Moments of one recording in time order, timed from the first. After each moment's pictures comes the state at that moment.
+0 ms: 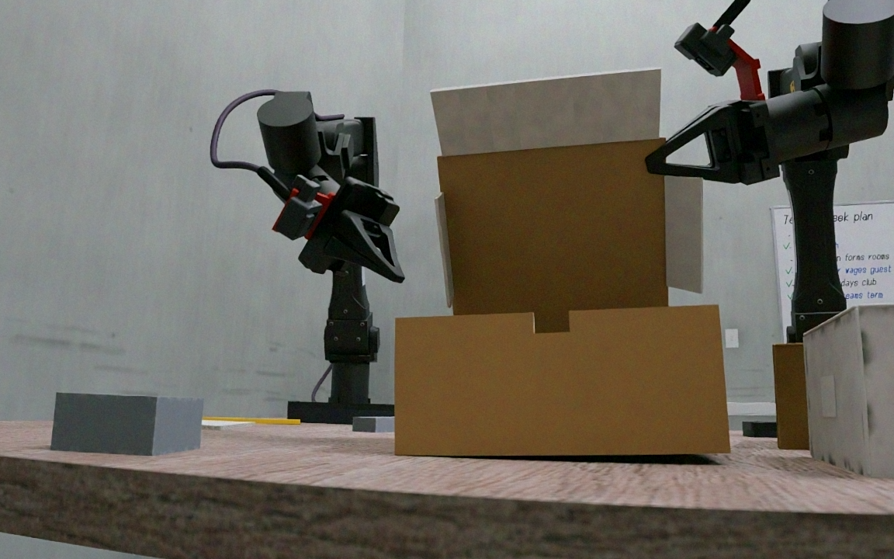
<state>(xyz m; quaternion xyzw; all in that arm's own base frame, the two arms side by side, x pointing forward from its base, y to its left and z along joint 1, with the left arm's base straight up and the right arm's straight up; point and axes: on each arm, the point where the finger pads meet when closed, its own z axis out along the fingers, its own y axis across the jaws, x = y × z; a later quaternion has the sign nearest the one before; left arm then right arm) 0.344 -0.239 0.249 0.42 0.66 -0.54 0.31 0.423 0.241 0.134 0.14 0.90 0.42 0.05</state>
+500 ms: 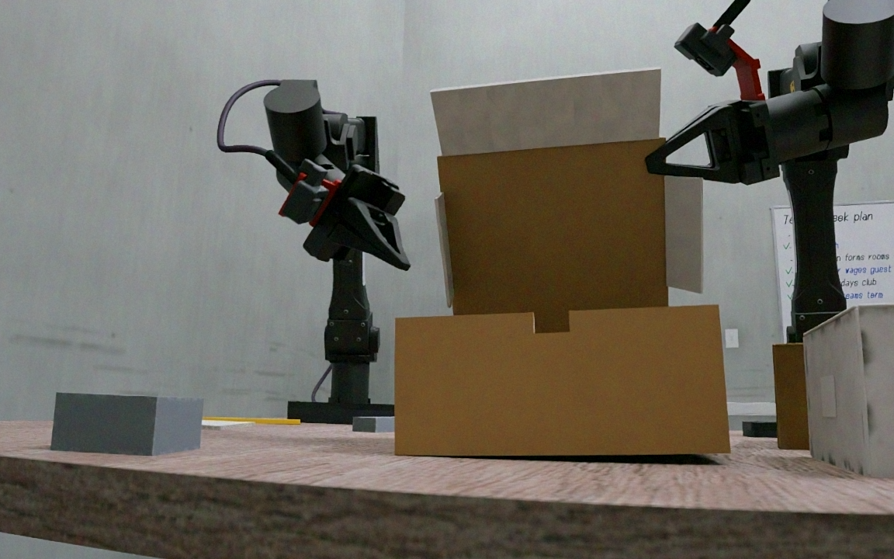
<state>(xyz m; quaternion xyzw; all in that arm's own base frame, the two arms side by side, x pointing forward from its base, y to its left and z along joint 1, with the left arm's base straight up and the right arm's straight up) 0.344 -0.239 0.249 0.42 0.66 -0.54 0.31 0.426 0.249 0.145 0.13 0.90 0.42 0.06</state>
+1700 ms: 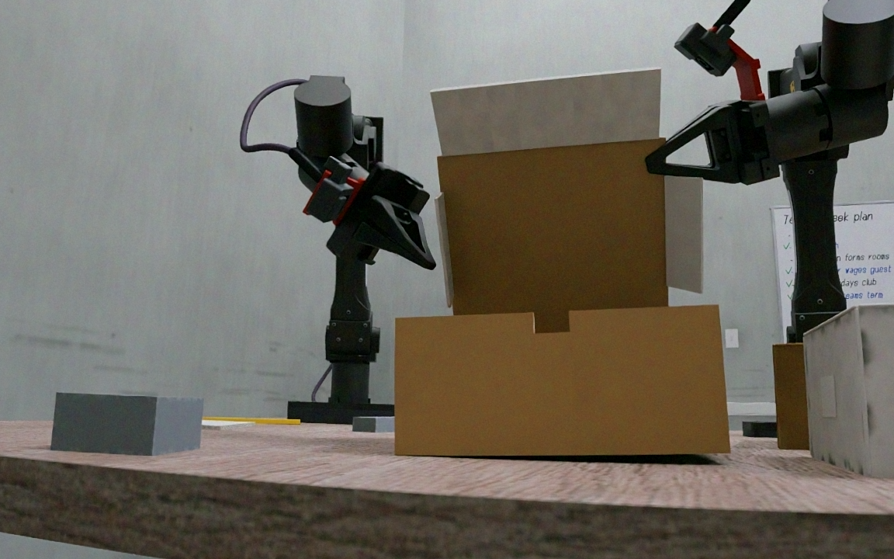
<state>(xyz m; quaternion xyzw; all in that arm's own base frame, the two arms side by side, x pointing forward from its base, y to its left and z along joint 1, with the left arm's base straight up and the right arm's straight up) 0.344 -0.239 0.249 0.42 0.66 -0.54 0.31 0.429 0.275 0.144 0.14 0.90 0.42 0.06</state>
